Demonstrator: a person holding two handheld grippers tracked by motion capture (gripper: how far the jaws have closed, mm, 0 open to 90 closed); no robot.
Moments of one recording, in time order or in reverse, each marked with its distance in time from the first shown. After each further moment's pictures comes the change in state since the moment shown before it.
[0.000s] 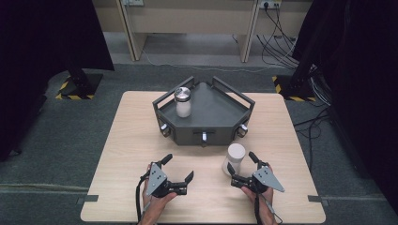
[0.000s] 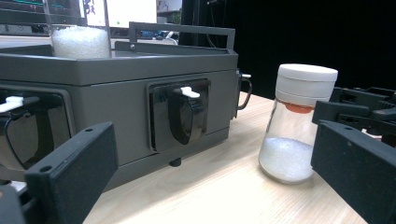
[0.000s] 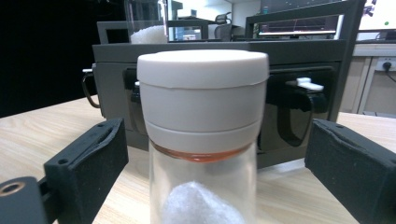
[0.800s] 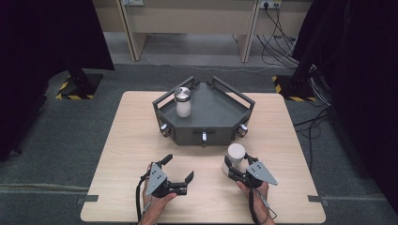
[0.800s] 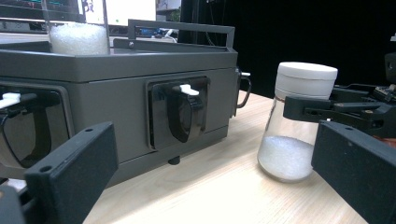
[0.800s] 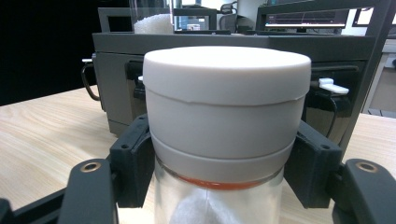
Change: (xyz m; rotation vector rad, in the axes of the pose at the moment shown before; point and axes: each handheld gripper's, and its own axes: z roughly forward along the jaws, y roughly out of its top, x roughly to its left) left arm 0.000 0.000 0.001 0.008 -0.005 -0.006; right arm 0.003 0.011 0.016 0.044 0.012 -0.029
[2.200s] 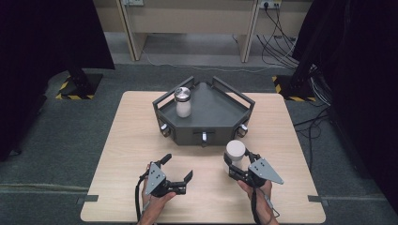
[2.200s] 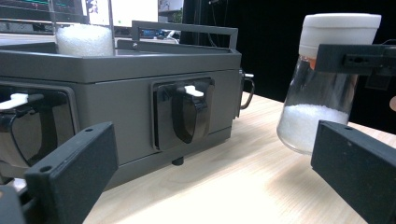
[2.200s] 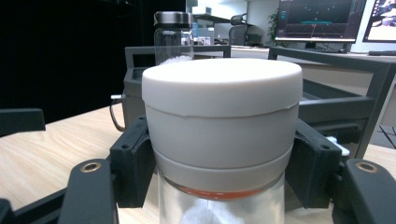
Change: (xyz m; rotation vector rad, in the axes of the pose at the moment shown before) left arm 0.002 0.000 -0.001 -0.009 0.010 -0.002; right arm 0.006 0.046 -0.013 -0.031 0.039 -0.010
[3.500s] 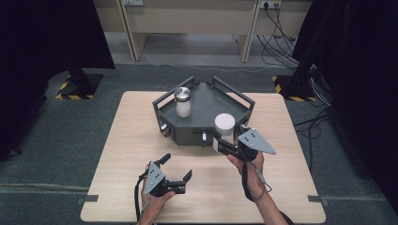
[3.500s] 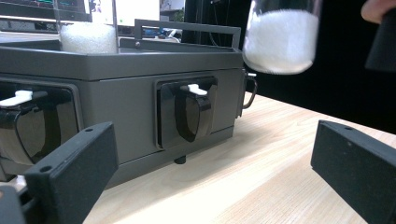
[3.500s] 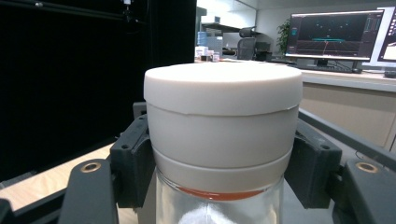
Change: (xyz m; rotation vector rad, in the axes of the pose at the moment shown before) left arm 0.001 -0.002 0.000 0.004 0.004 -0.005; right arm 0.002 0.081 0.053 -0.022 0.039 -0.008
